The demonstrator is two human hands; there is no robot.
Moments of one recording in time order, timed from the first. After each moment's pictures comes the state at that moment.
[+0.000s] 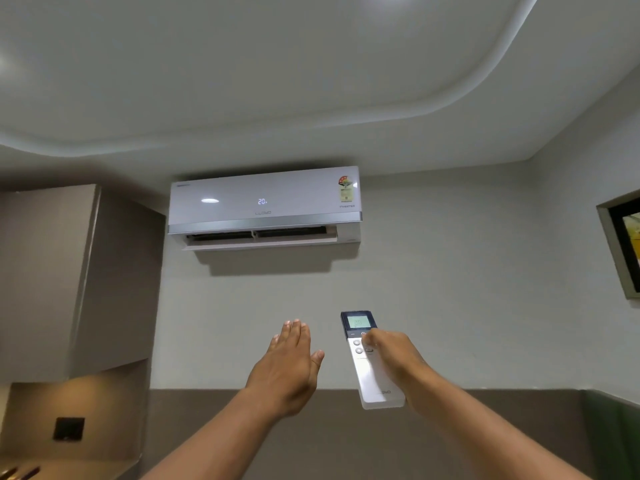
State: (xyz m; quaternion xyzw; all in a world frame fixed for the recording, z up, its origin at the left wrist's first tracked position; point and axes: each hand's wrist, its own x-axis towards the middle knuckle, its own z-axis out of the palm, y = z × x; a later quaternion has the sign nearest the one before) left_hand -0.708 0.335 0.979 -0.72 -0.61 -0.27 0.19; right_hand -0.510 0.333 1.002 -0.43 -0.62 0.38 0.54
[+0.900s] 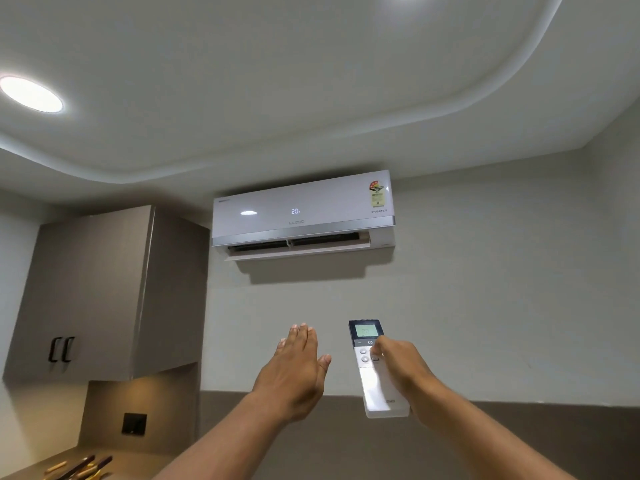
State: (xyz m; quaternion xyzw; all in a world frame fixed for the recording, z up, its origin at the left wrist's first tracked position) left_hand -0.729 0.301 0.986 -0.68 -0.65 -0.26 0.22; right_hand -0.539 0.331 0.999 -0.40 -0.63 0.42 0.52
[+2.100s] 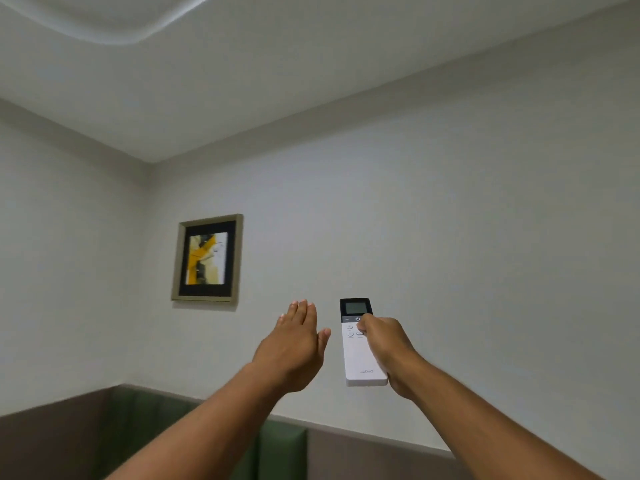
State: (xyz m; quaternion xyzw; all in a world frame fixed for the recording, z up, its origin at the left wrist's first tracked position) left_hand -0.099 0.209 0.984 -0.93 -0.07 -0.36 0.00; right_hand -0.059 0.044 0.997 -0.73 -0.21 -0.02 0.65
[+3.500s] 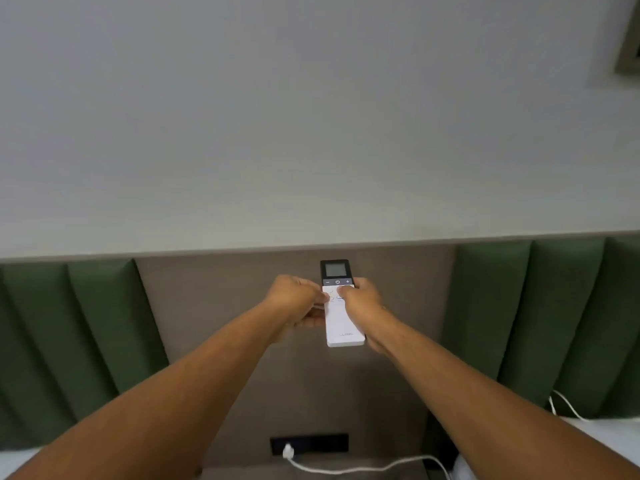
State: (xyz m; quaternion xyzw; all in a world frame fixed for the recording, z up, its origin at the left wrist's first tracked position) left_hand 0.042 0.002 0.761 -0.75 -0.07 0.05 -0.65; right_hand 0.045 -0.128 0.741 -0.75 0.06 -0.01 0.66
